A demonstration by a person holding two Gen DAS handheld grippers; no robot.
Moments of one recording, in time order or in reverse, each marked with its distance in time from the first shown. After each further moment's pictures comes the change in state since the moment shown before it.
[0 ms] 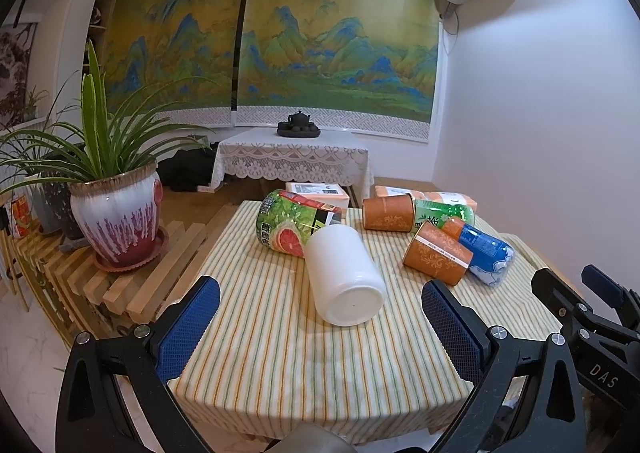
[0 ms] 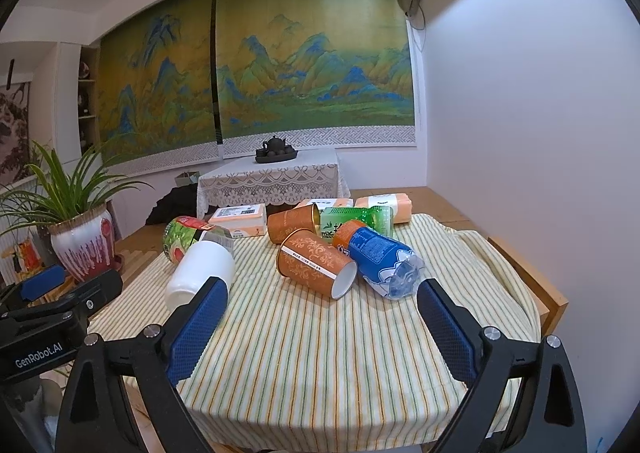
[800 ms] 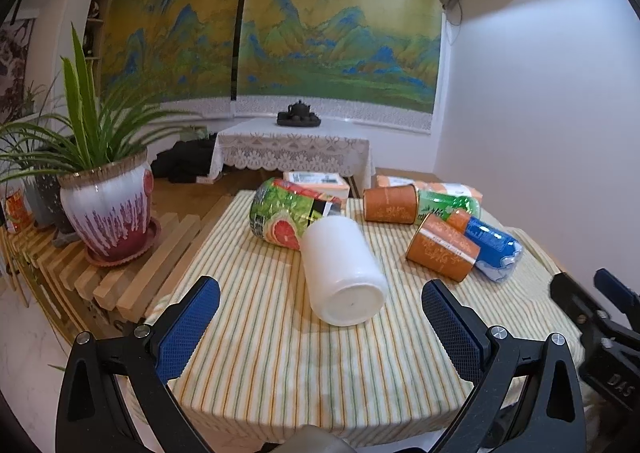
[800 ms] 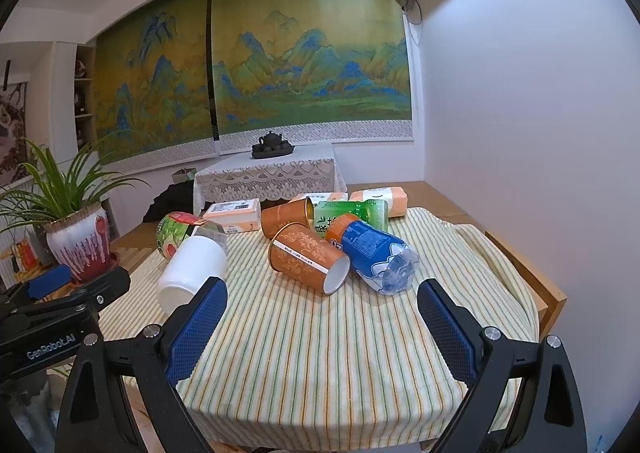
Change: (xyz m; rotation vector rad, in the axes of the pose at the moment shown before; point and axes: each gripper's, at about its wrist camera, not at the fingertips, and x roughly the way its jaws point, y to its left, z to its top) left arm 0.028 -0.004 -0.001 -0.008 0.052 0.003; right arm 0.005 -0.008 -0.005 0.011 0.018 -0.005
